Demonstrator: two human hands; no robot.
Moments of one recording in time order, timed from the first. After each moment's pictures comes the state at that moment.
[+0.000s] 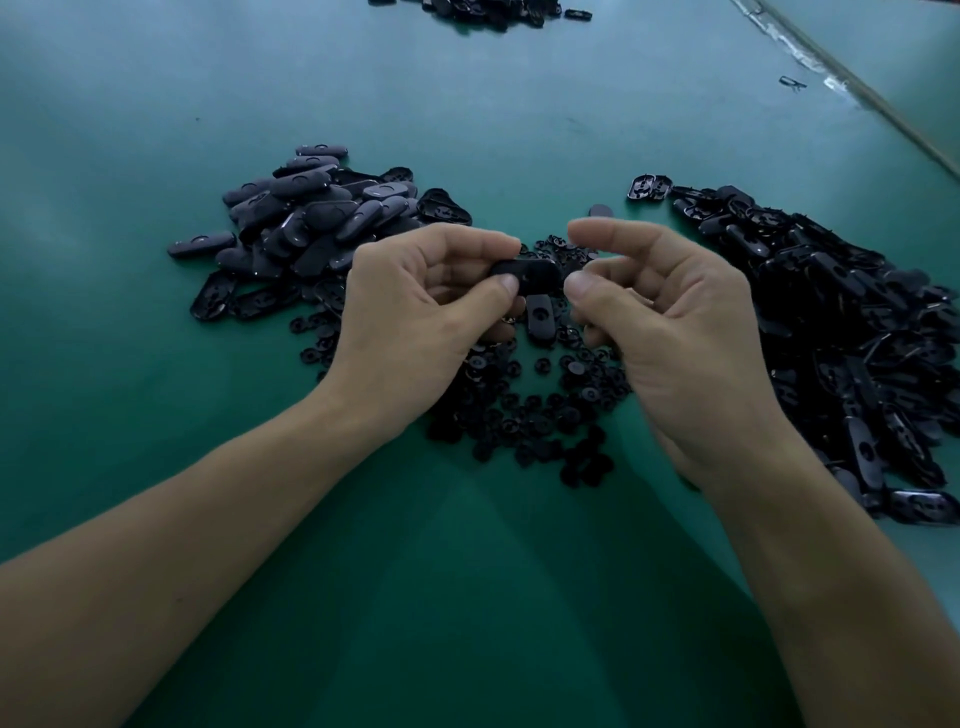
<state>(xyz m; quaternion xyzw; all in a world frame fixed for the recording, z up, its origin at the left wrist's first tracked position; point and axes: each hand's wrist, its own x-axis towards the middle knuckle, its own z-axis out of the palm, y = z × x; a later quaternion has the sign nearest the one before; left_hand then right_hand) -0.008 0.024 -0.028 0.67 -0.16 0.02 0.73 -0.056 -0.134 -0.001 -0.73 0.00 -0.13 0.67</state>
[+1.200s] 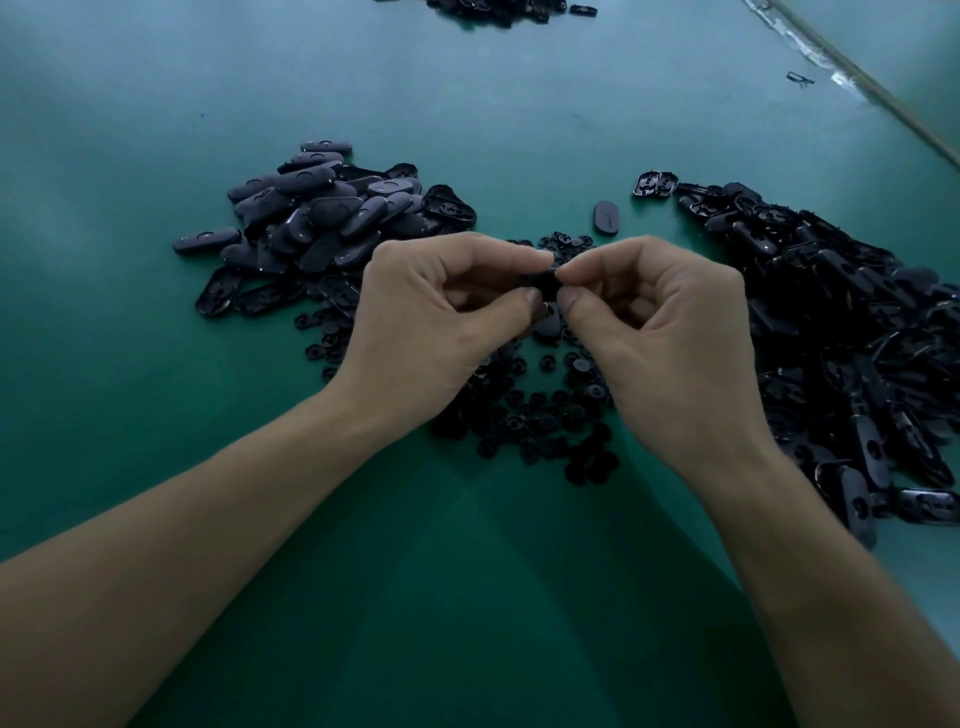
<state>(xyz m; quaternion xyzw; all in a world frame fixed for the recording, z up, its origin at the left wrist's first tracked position) -0.009 0.025 -0.027 0.68 -0.23 0.04 0.69 -0.056 -0.127 -0.005 -0.83 -0.01 -0.21 0.51</state>
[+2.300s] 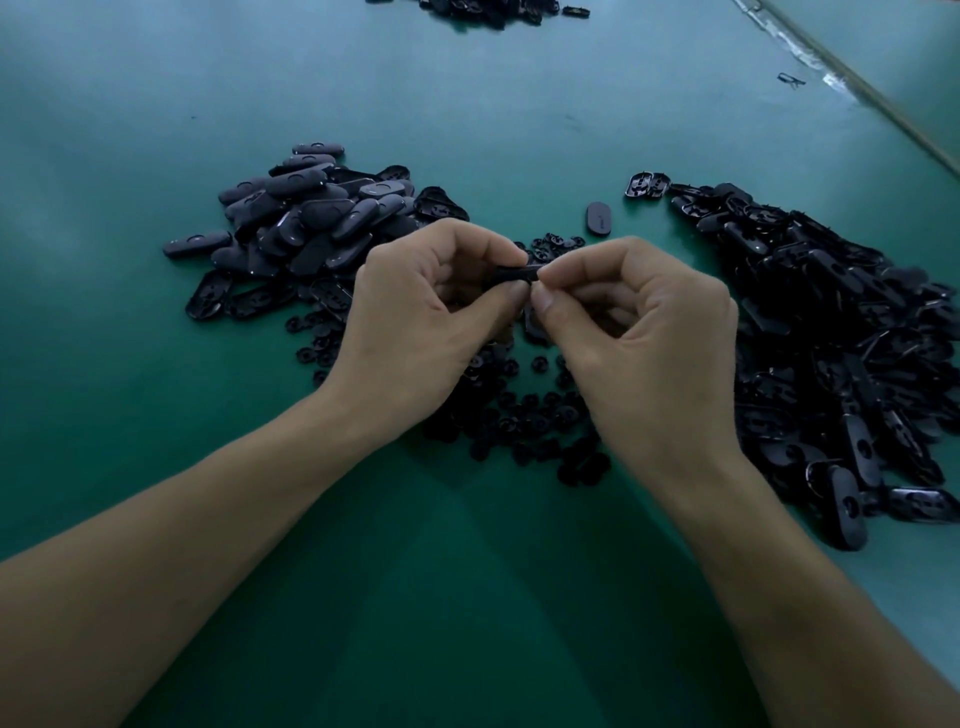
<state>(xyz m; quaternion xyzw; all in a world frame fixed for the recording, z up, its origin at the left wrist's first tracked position) -0.004 0.025 -0.029 0.72 -0.22 0.05 0.66 -0.060 -0.115 -0.008 -0.83 -0.02 -0.27 0.49</state>
